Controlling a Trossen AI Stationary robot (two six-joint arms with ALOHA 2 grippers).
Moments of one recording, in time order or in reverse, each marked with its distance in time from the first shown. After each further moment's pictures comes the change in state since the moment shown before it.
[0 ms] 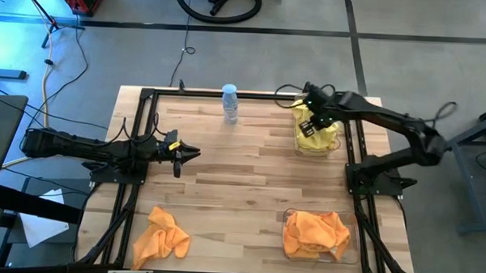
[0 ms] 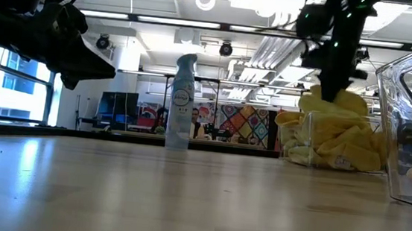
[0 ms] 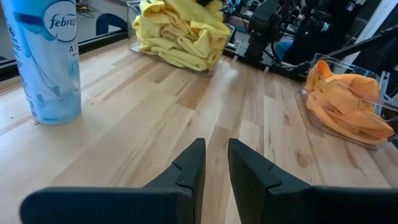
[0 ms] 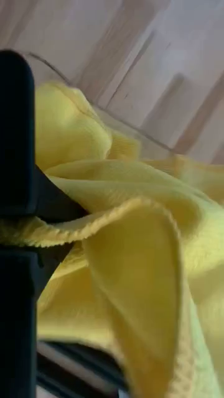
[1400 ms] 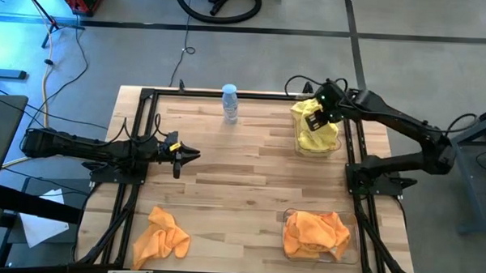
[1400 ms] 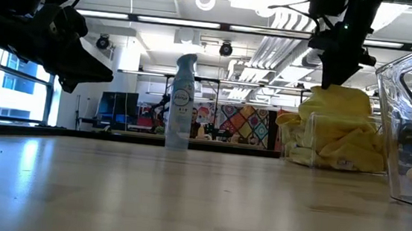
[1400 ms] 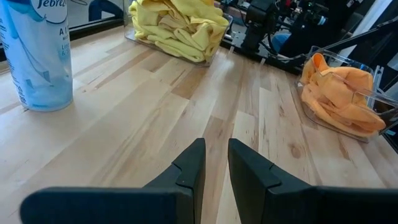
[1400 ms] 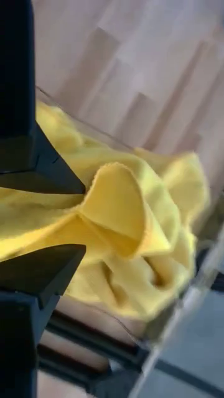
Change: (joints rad) left arm 0.000 0.000 0.000 -0.030 0.029 -0.028; right arm -0.022 -0.137 0.041 -0.023 0.034 0.026
